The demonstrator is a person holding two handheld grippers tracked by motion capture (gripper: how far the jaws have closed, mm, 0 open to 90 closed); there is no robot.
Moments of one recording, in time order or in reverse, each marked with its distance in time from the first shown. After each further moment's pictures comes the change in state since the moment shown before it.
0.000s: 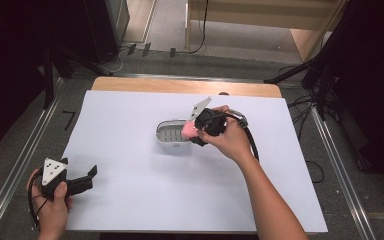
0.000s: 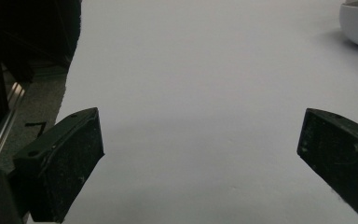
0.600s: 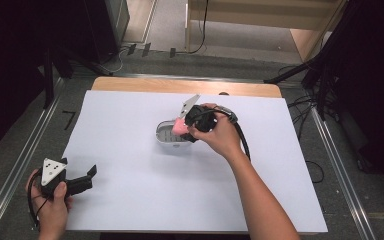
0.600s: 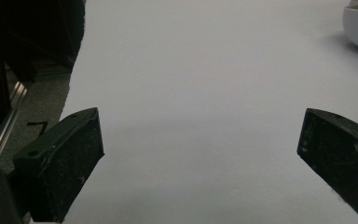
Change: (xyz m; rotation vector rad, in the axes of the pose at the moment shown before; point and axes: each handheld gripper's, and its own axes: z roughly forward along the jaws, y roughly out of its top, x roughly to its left) left arm 0.001 0.000 -0.001 -0.003 0.005 -0.003; right arm -0.004 0.023 0.017 -0.019 0.017 -0.062
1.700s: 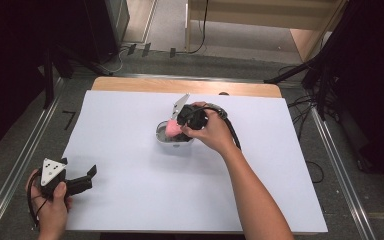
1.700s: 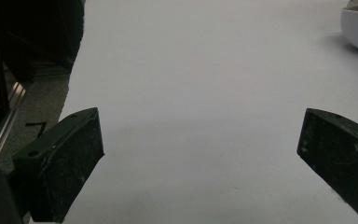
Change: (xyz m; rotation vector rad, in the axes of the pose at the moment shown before) left arm 0.000 0.000 0.000 -0.003 -0.004 -0.004; right arm -0.008 0.013 0.027 0.005 0.088 -0.089
